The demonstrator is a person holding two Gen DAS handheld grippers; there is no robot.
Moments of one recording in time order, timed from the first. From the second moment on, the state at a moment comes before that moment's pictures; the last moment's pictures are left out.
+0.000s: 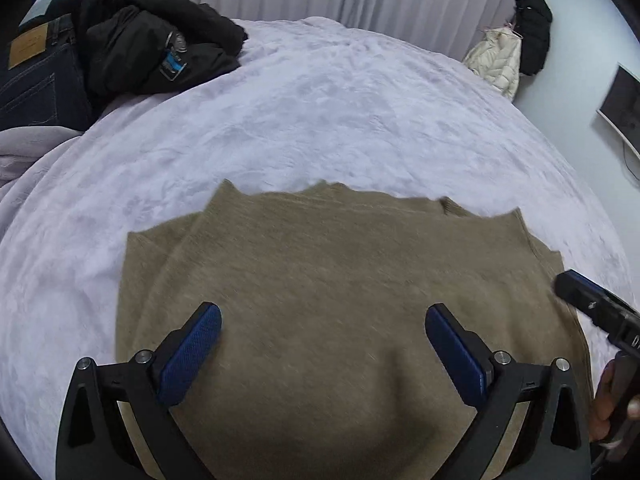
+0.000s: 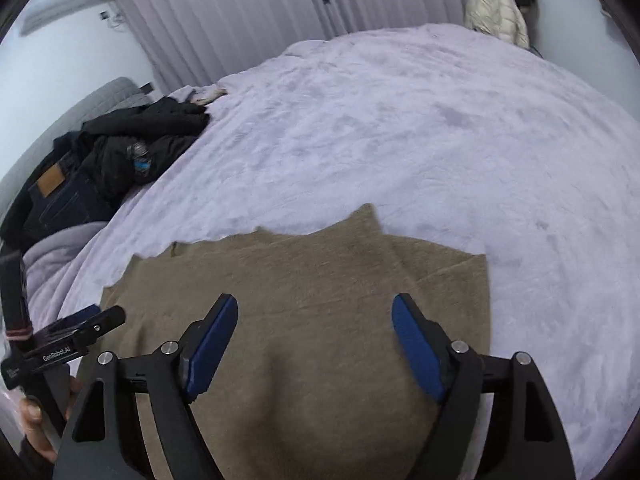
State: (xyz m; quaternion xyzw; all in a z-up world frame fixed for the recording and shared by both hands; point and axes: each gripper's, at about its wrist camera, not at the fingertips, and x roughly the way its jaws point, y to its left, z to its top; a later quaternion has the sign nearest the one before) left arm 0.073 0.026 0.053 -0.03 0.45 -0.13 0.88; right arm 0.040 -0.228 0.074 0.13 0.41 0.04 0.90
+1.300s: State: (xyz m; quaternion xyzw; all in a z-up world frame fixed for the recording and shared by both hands) left arm -0.018 0.057 0.018 -0.01 0.47 -0.01 0.88; right arm -0.060 -0.139 0.036 -0.02 0.46 0.05 0.89
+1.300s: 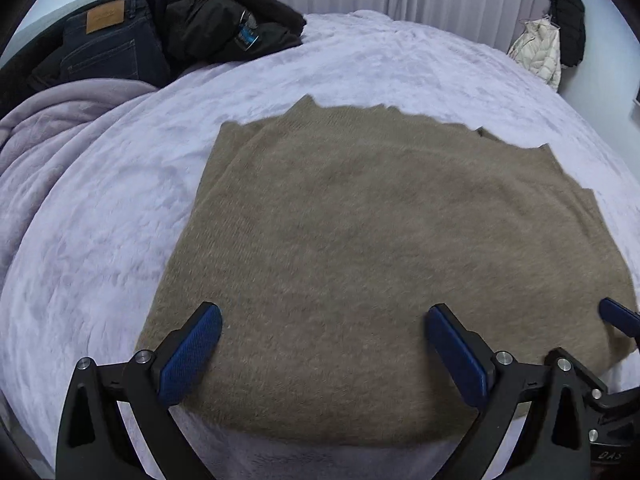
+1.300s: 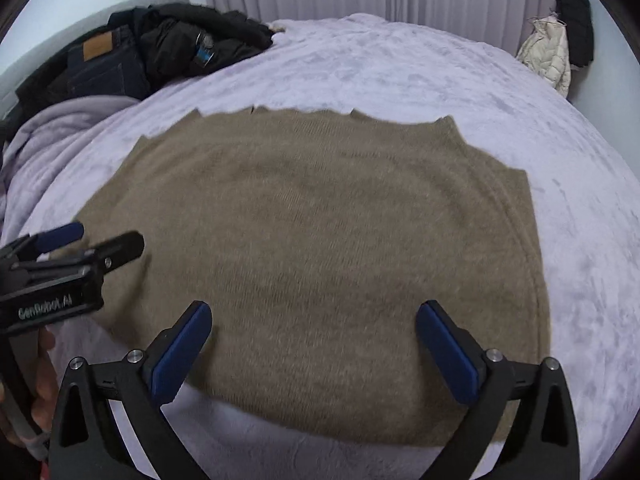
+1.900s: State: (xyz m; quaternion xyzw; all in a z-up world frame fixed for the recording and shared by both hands) left arm 0.010 0.106 0.035 -0.03 0.47 -0.02 0.88; right arm -0.068 -0.187 0.086 -0.03 0.41 0.01 0.91
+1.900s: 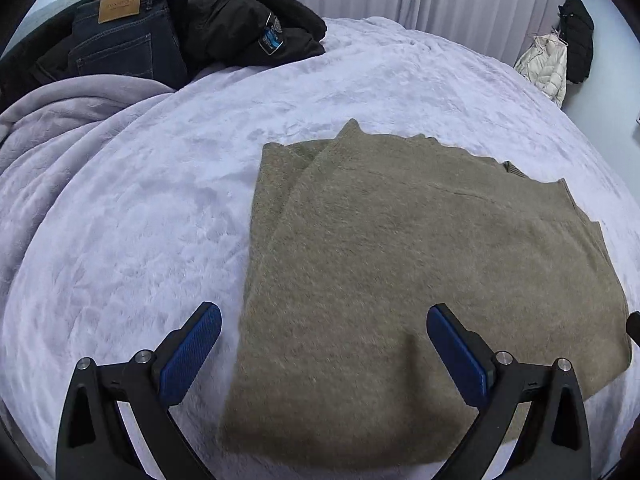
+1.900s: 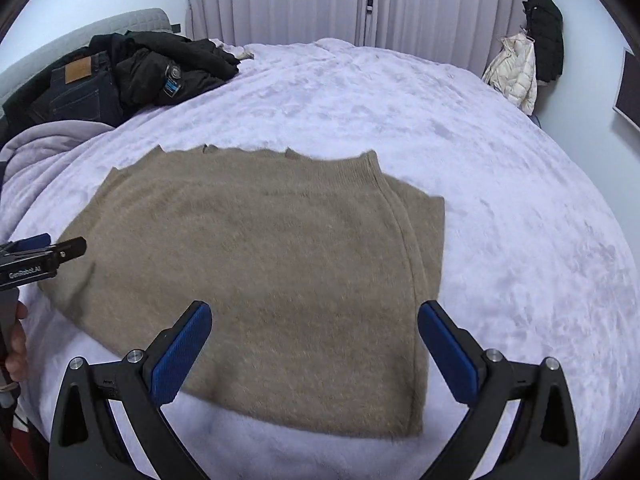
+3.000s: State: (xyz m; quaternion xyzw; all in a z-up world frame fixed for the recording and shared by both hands) left arm 0.066 0.110 0.024 -0.11 0.53 -0.11 0.83; right arm 0.023 -0.163 0.031 0.02 0.48 -0.02 0.88
